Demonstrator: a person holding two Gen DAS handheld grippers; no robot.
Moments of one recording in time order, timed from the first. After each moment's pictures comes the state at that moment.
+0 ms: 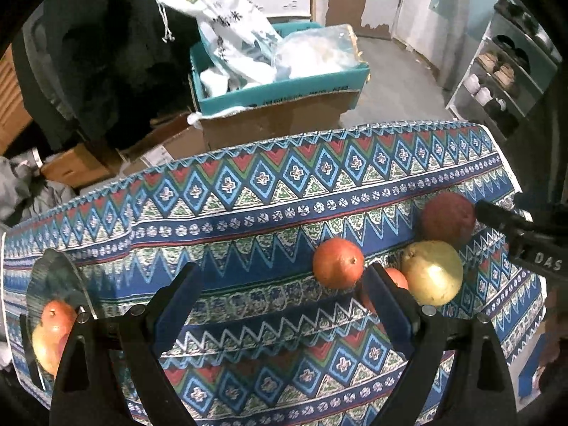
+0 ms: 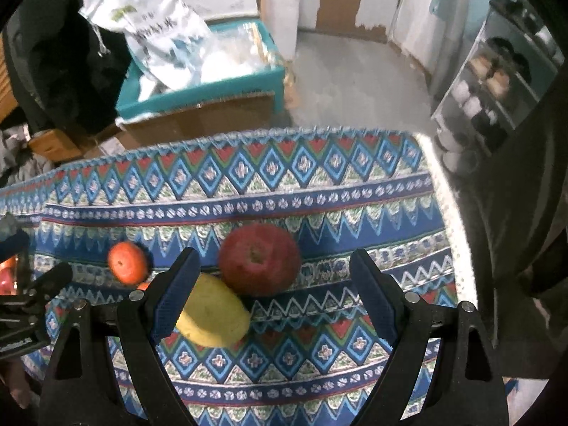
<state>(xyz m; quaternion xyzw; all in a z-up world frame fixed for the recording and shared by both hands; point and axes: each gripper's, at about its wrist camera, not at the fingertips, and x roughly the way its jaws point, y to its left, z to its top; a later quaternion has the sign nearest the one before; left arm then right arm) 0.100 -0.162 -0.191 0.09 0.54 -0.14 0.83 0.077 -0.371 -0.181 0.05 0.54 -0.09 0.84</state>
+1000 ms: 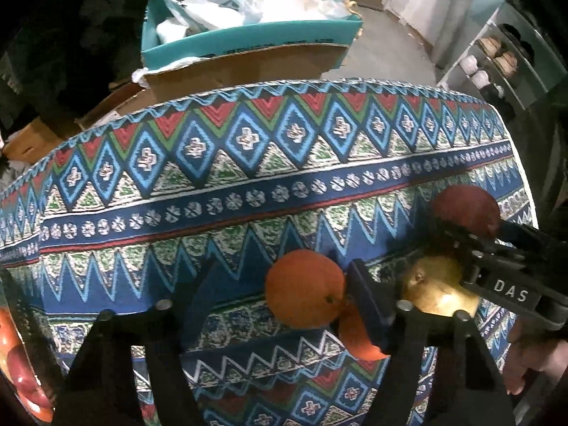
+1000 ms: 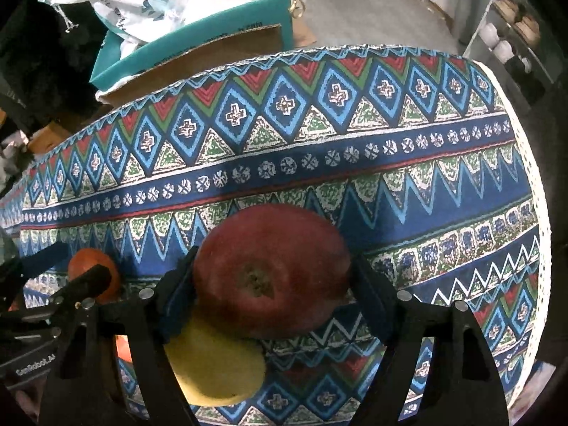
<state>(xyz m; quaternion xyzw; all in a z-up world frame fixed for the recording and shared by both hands) 0.132 -0.199 -0.260 0.06 0.60 -0.18 0.78 0.110 -0.377 -0.265 0.12 0.60 -0.06 0.79</state>
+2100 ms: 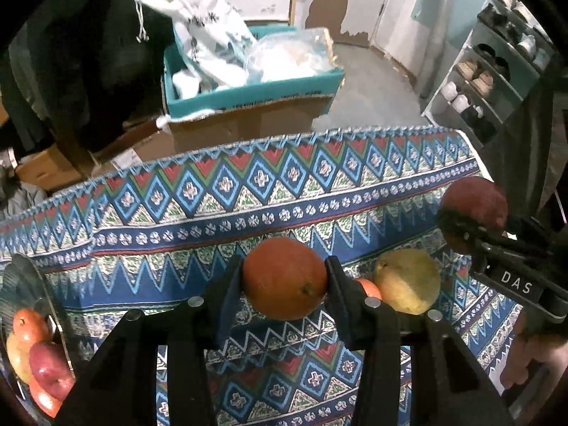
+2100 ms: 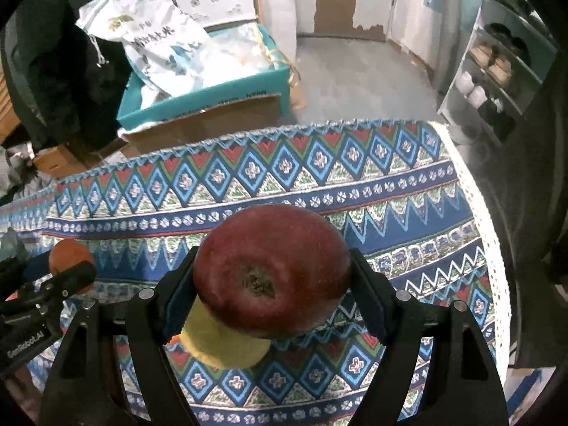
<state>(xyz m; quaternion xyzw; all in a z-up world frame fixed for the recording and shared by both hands) 0.098 -0.172 -0.192 0.06 0.52 -0.19 0.83 0.072 -0.364 -0.195 0.08 0.50 -0.09 0.86</state>
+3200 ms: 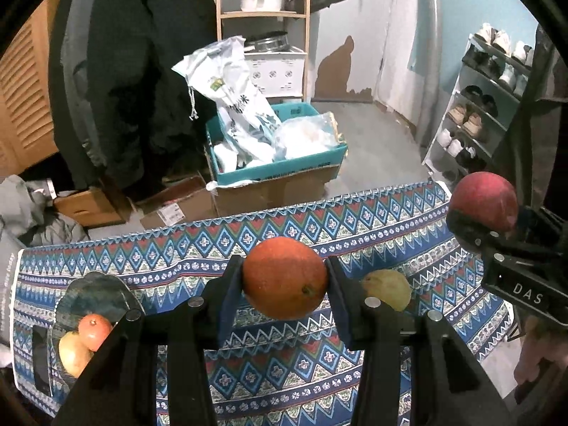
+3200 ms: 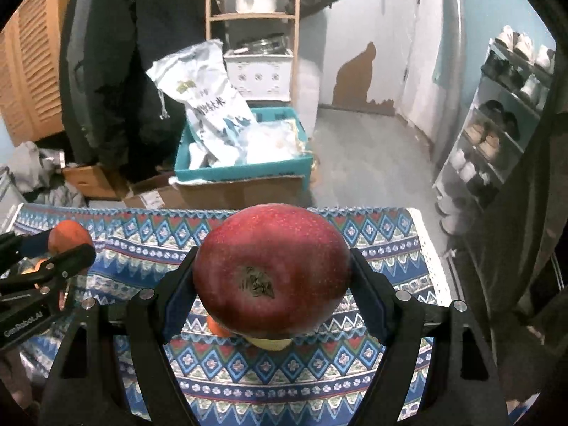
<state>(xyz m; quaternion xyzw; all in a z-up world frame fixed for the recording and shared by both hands) 0.036 -0.121 -0.086 0.06 0.41 -0.17 0.89 0.018 -0.305 -0.079 0.01 0.39 -0.06 0.92</state>
